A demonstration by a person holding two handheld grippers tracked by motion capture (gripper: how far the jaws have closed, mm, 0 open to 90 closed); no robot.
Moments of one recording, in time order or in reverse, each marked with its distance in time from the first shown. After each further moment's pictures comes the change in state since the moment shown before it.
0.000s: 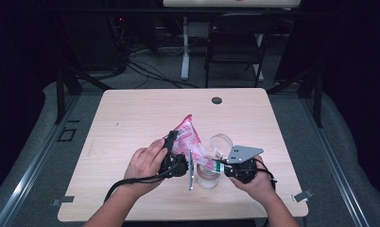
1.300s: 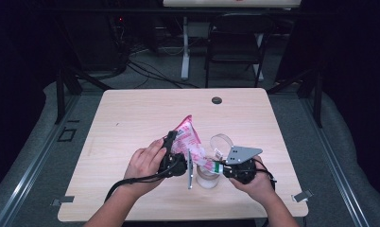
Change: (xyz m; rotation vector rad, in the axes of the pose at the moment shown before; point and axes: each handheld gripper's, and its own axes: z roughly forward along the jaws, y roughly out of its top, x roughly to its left) left arm -0.001 -0.002 0.003 0.003 -0.012 -0.022; right arm 0.002 0.002 0.001 0.004 0.019 -0.007
